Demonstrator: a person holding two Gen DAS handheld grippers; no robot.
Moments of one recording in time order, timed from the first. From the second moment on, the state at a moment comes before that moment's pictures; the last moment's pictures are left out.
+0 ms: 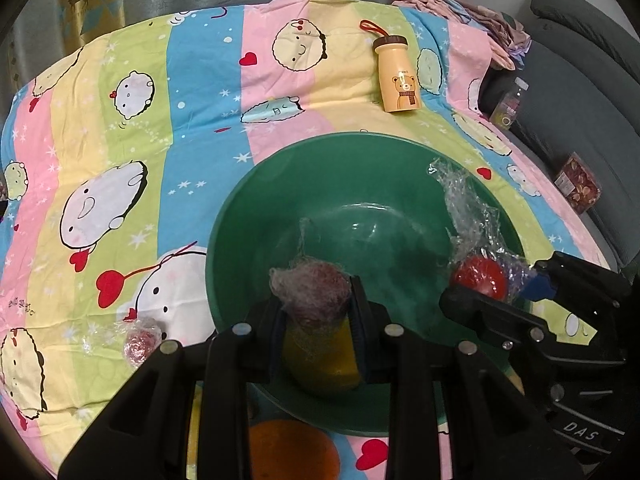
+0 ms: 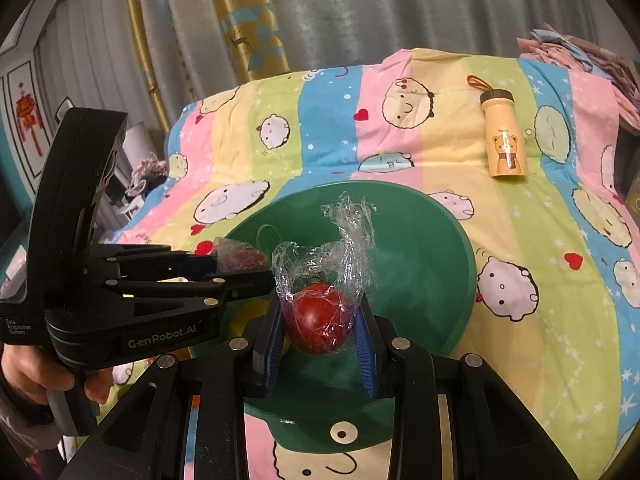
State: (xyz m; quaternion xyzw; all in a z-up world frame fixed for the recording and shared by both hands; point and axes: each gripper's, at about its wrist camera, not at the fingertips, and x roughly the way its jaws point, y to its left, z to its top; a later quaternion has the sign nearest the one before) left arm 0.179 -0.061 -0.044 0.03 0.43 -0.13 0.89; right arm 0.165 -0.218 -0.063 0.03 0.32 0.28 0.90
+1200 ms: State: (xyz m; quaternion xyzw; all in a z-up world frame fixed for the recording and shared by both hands) left arm 0.160 -0.052 -0.026 0.03 0.40 -0.10 0.91; right arm 0.157 -0.239 -0.050 0.08 0.29 0.26 0.92
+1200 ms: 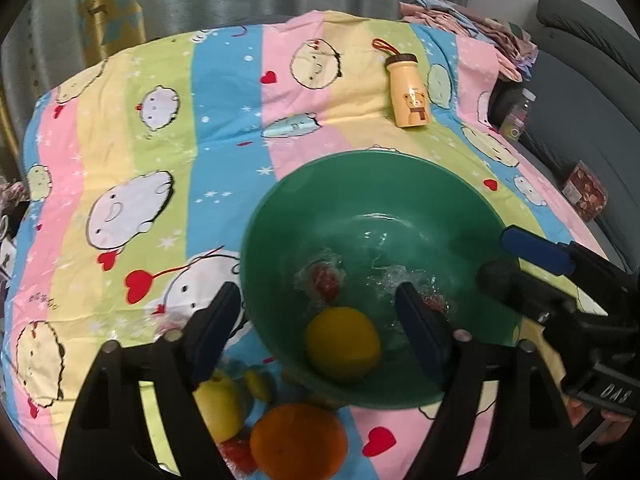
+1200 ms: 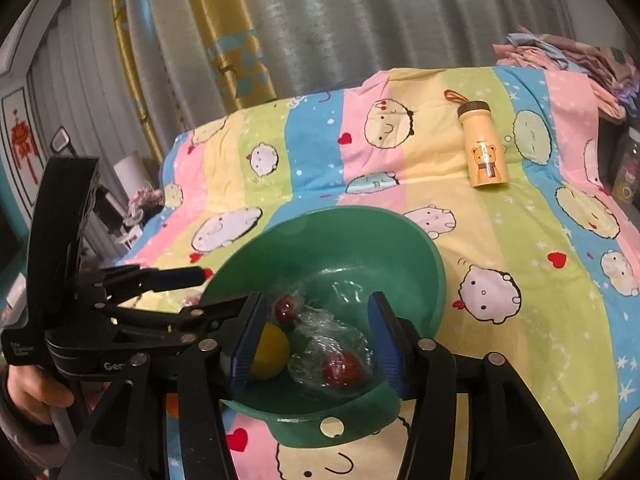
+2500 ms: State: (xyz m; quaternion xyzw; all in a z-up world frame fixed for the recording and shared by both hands) left arm 0.008 0.084 -0.022 -0.17 0.41 -0.04 0.89; right arm 0.043 -0.213 -0.051 0.06 0.33 0.34 0.88
